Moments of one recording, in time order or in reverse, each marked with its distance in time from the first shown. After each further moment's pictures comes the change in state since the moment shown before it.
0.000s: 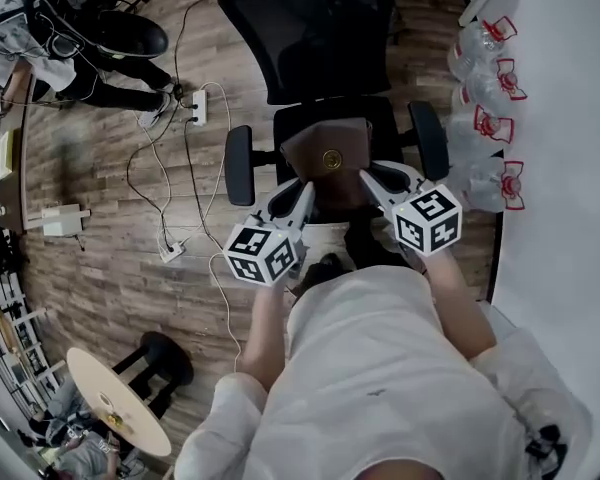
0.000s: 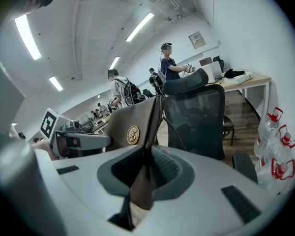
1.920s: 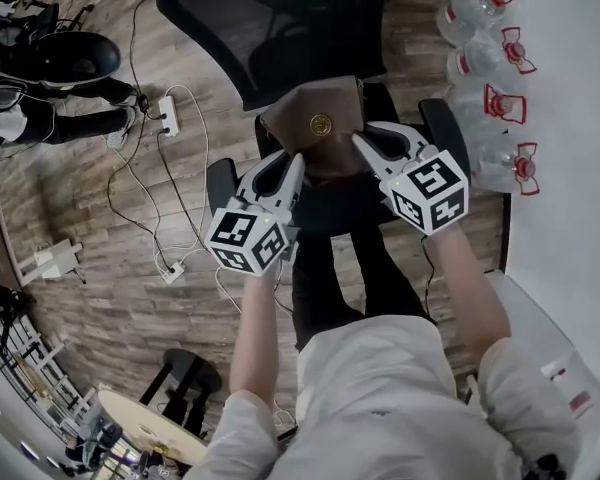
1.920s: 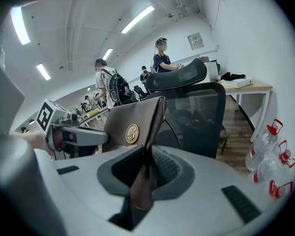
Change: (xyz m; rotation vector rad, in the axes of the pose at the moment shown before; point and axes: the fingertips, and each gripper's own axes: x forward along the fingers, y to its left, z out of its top) left arm 0.122 0.113 0.037 0.048 0.053 -0.102; right arm 0.123 -0.102 0.040 -0.060 0.028 -0.133
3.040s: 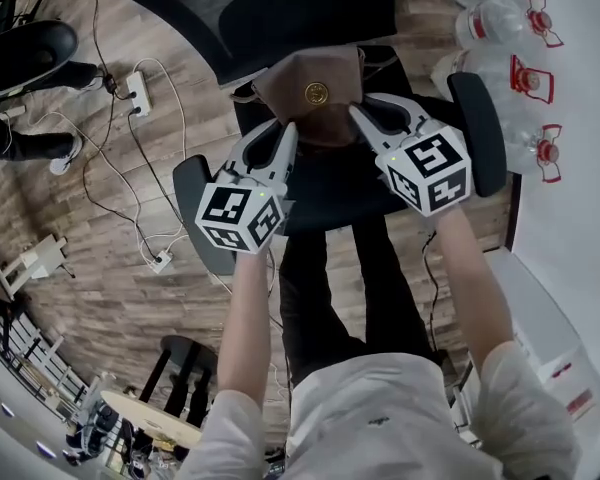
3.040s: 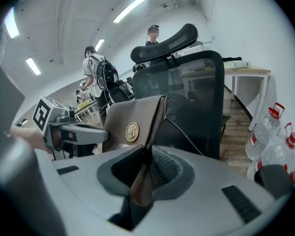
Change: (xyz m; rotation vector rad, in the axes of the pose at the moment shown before) left arm 0.083 0.086 -0.088 0.005 0.066 0.003; right arm 0.096 -0.058 -0.094 0.046 0.083 -0.059
